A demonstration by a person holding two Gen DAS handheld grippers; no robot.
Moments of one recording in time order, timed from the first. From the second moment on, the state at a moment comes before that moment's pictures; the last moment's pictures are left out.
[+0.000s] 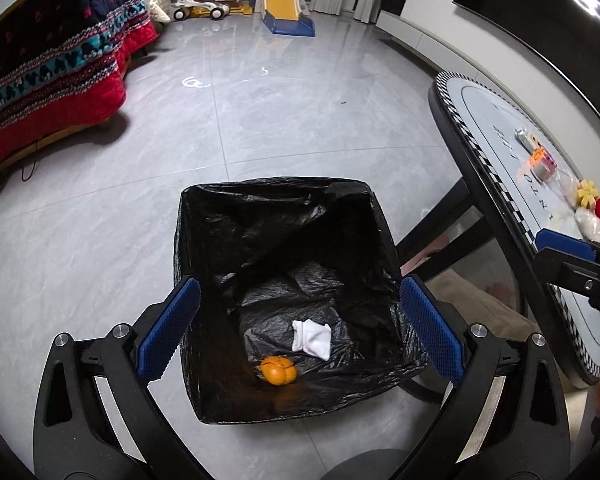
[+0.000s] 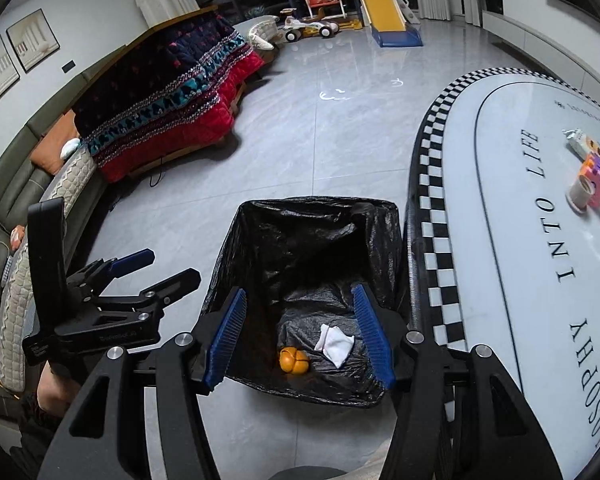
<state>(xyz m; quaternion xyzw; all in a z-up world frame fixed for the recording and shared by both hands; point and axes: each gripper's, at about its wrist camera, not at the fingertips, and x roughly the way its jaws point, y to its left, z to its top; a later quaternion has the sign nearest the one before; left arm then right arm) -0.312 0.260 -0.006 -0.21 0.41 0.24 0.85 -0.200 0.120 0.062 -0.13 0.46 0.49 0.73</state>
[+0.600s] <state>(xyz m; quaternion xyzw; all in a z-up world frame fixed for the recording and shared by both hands) -0.212 0.189 0.033 -0.14 0.42 0.13 0.89 -0.127 0.031 0.094 -0.06 0.44 0.42 0.79</state>
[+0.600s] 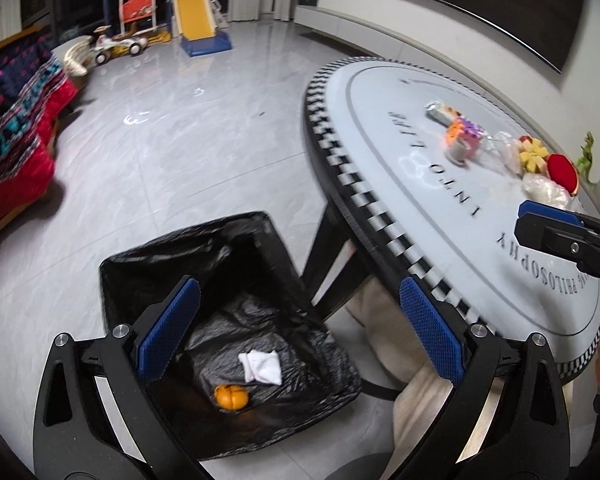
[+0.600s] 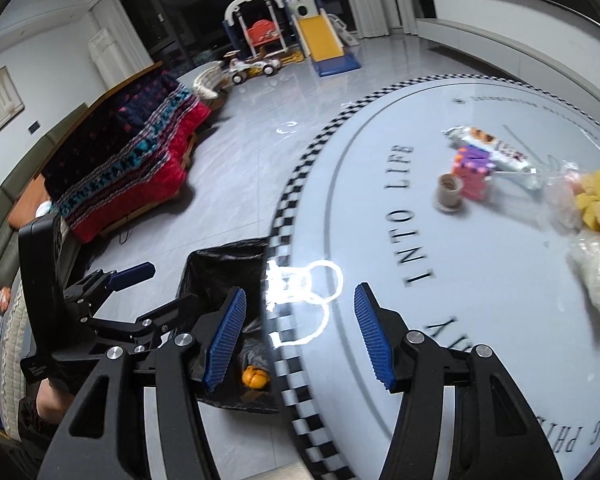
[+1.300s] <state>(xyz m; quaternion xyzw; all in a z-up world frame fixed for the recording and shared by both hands) -0.065 0.121 0.040 -0.09 0.42 0.02 0.90 0.003 -0.001 0.100 -0.04 0.44 0.38 0.82</state>
